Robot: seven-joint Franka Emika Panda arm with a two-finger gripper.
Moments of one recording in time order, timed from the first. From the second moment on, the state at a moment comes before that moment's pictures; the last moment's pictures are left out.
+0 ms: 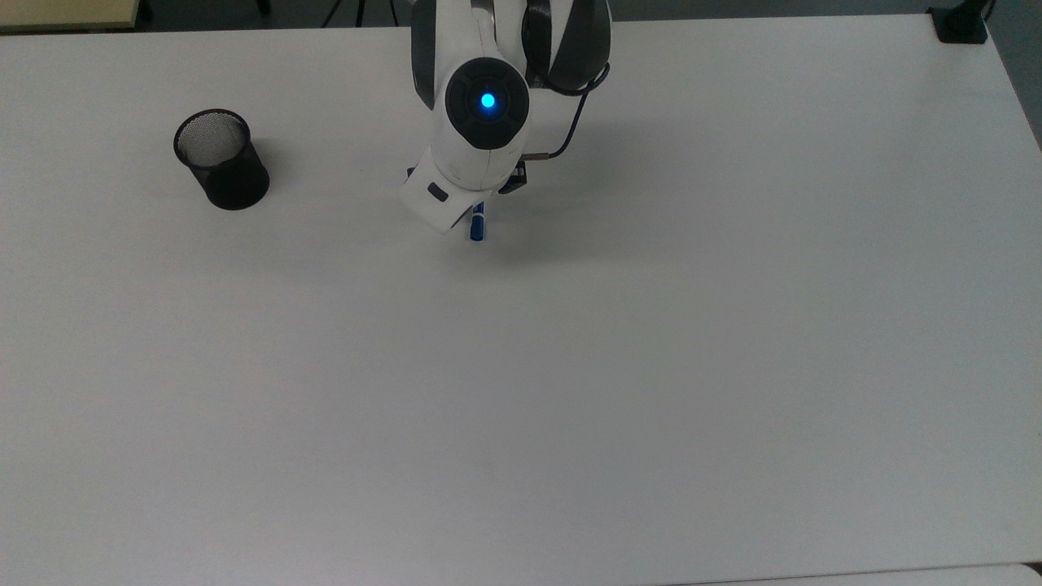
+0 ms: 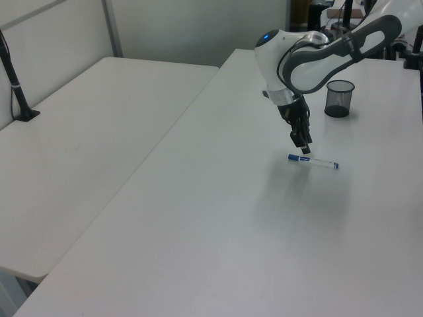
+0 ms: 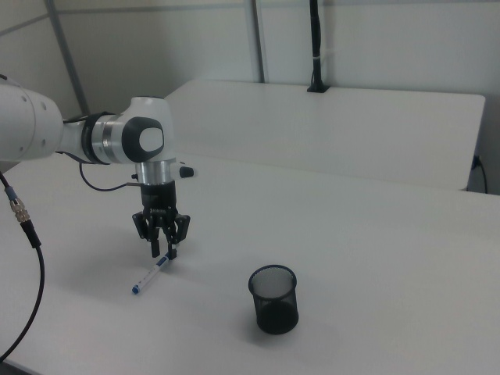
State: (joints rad) arm 0.19 0.39 -0.08 -1.76 -0.07 1.79 -0.01
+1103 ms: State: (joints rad) arm 0.22 0.44 -0.06 -1.76 -0.10 1.87 0.07
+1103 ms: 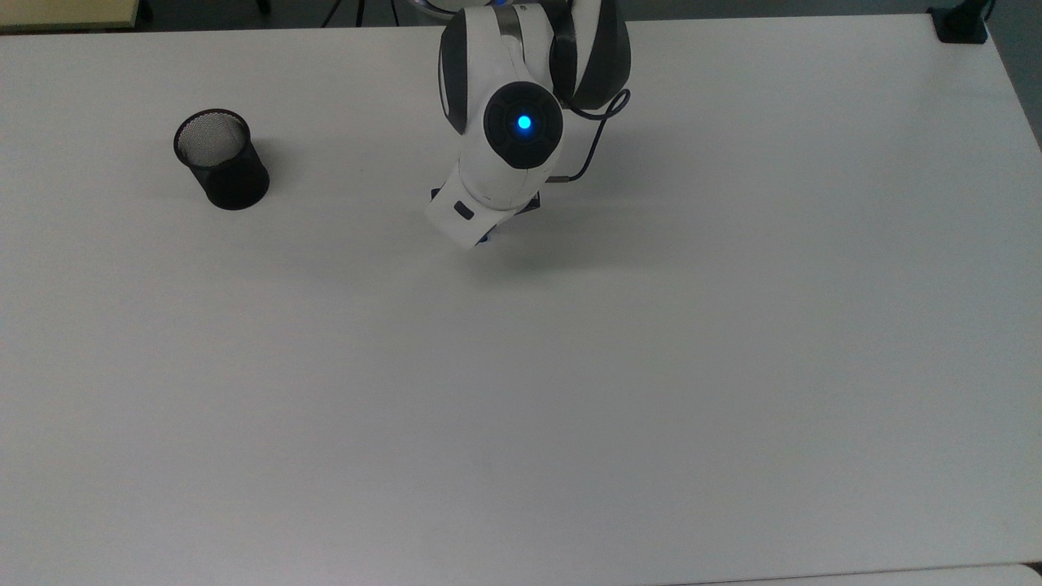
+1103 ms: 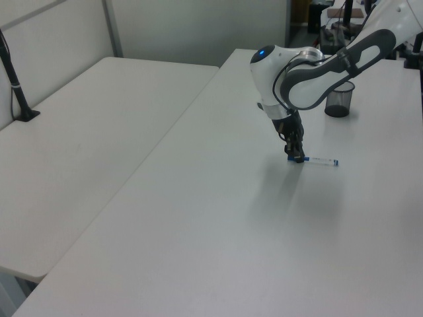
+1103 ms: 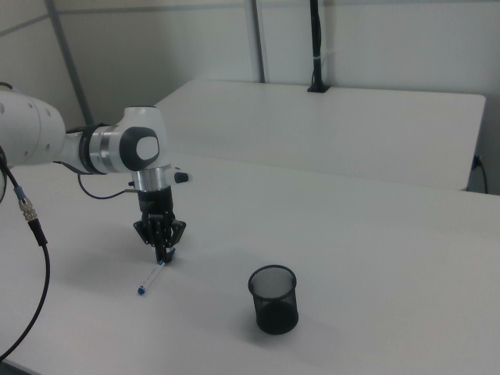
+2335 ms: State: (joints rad) arm -0.02 0.02 -0.07 -1.85 -0.10 2.10 0.07
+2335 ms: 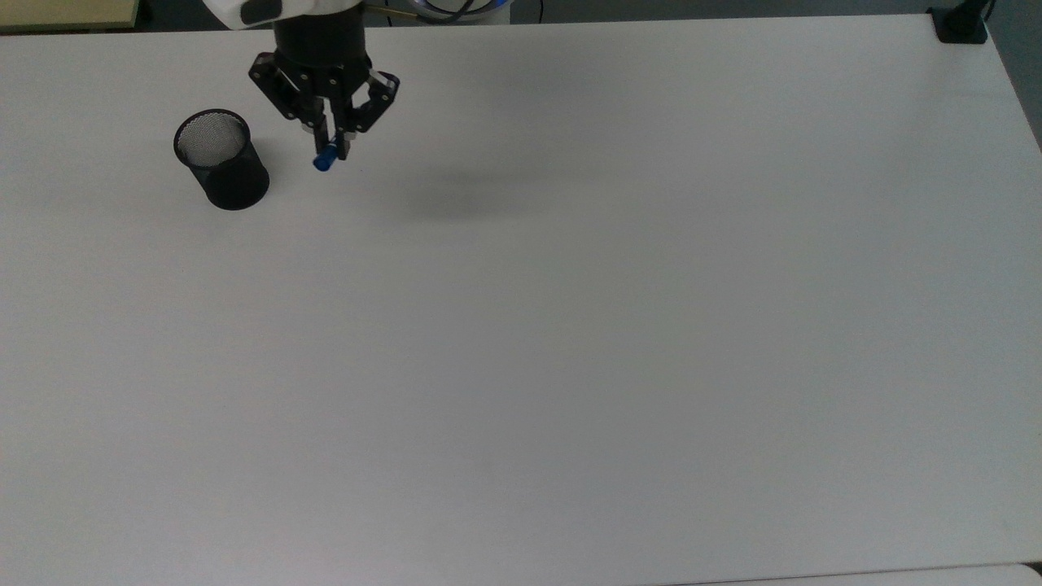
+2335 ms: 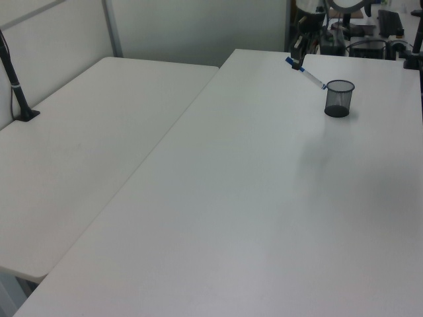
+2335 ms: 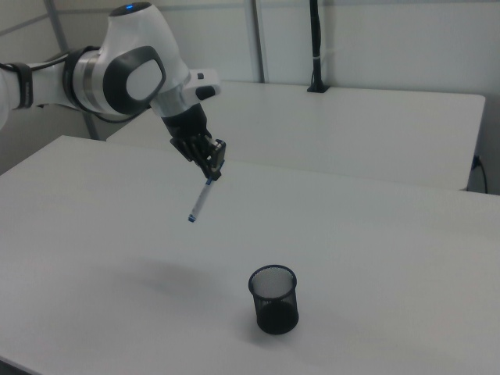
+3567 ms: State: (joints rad) arm -0.13 0.00 -0.28 -2.08 -0.10 2.42 -0.07
